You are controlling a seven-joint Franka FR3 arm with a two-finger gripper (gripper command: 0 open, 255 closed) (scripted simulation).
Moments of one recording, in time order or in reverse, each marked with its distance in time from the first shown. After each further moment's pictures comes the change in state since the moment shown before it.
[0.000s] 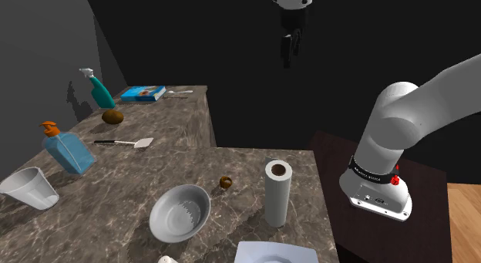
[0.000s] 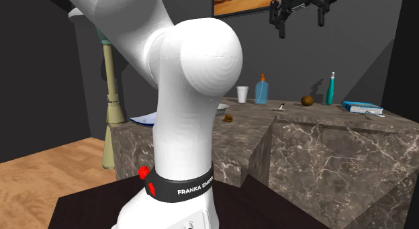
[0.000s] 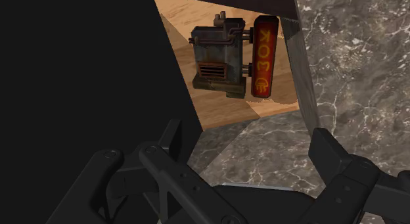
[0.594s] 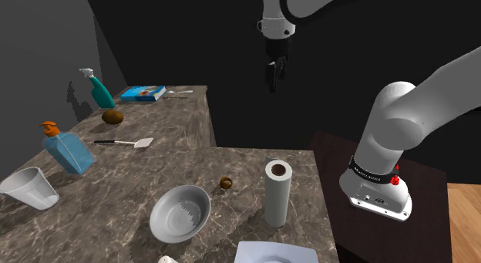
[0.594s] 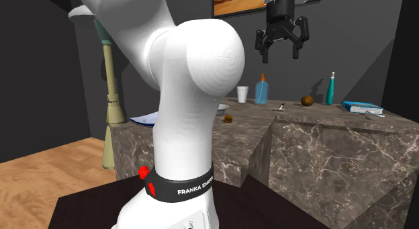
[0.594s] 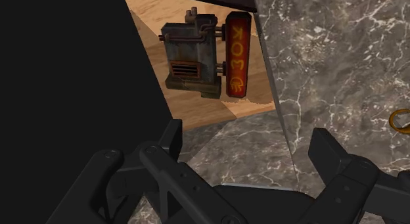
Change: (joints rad) arm 0.058 0.066 0.068 -0.116 0.105 0.157 0.095
